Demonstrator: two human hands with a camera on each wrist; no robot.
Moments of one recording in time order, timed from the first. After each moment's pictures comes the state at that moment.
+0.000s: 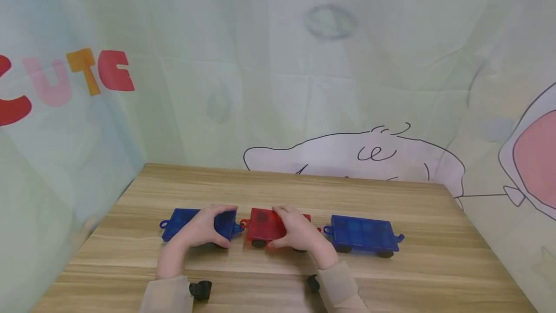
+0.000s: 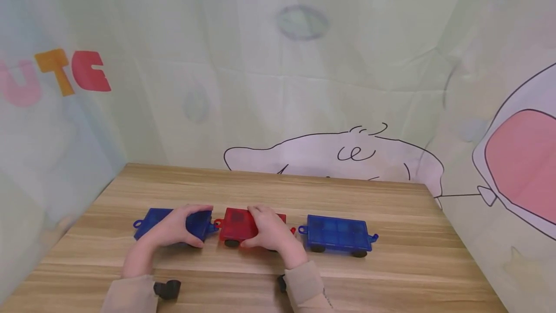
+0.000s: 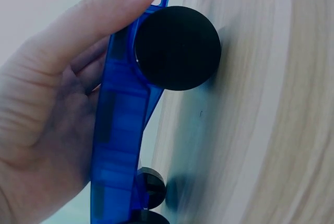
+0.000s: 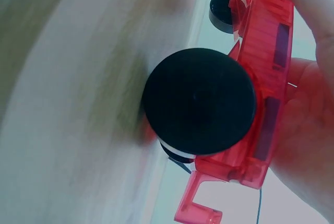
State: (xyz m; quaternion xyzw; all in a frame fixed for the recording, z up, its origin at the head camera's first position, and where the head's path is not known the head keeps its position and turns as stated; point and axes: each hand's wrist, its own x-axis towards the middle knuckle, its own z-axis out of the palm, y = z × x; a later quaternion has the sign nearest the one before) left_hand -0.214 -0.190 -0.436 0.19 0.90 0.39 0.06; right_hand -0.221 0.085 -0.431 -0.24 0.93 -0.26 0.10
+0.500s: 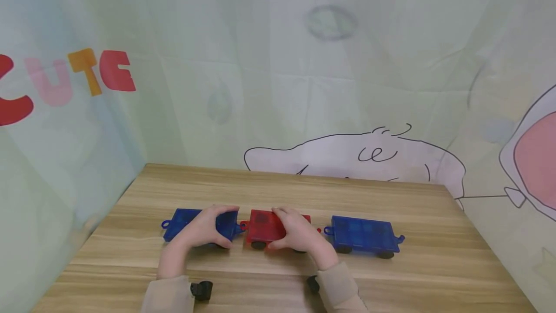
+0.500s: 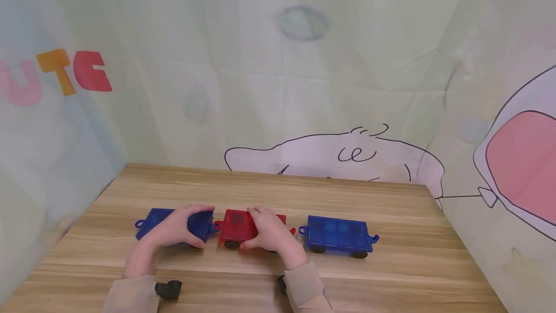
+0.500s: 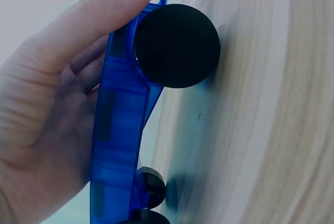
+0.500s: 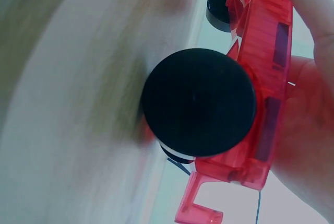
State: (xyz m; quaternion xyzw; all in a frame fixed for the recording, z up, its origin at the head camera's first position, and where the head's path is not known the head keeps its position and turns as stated) left_hand -0.214 -0.188 -0.436 0.19 0.90 0.38 0.07; right_hand -0.221 0.083 -0.432 -0.25 0.93 -0.24 0.10
